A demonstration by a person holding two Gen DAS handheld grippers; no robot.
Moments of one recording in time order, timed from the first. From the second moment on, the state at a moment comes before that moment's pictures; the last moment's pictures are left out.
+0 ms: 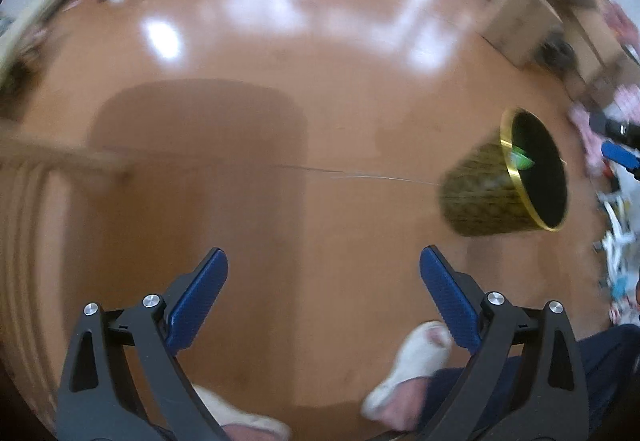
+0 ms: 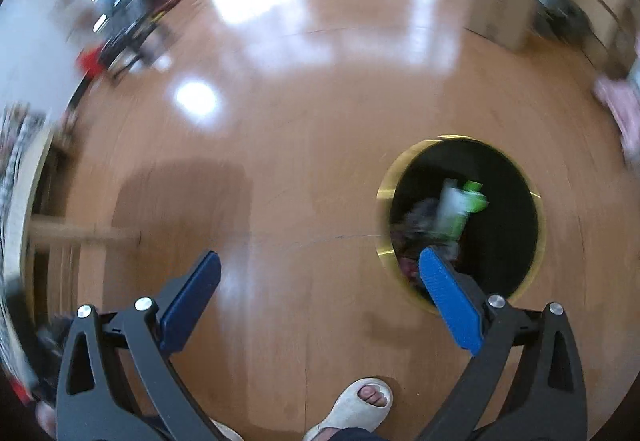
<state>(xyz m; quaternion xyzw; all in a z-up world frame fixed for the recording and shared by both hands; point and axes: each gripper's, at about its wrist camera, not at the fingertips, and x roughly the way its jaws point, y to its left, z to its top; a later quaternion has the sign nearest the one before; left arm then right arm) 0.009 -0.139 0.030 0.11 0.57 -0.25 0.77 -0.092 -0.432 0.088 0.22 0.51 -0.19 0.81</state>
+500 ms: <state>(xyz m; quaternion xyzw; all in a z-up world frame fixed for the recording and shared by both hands) 0.019 0.019 0.022 0.00 0.61 -0.13 0.78 -0.038 -0.206 0.057 0.07 0.52 -0.03 0.85</state>
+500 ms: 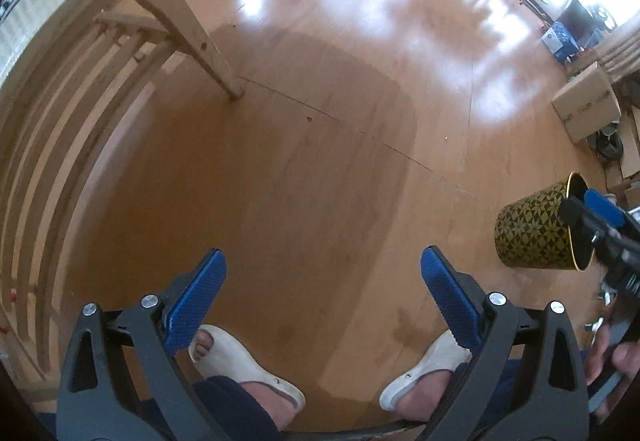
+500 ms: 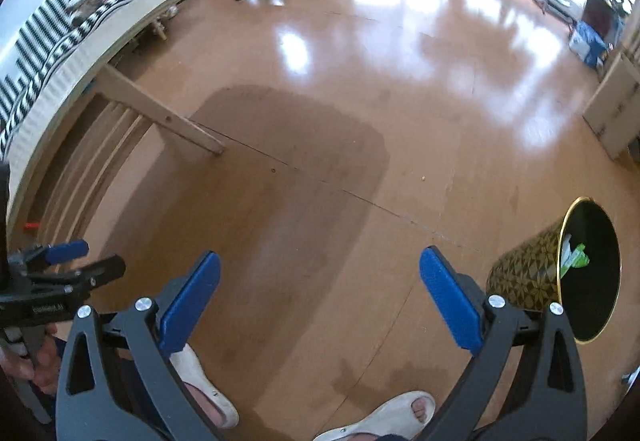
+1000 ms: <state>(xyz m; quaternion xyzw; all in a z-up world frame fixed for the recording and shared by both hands) 0.008 -0.025 0.020 0.06 0.58 -0.14 0.80 -0.048 -0.234 0.036 0.06 0.54 -0.06 0.84</state>
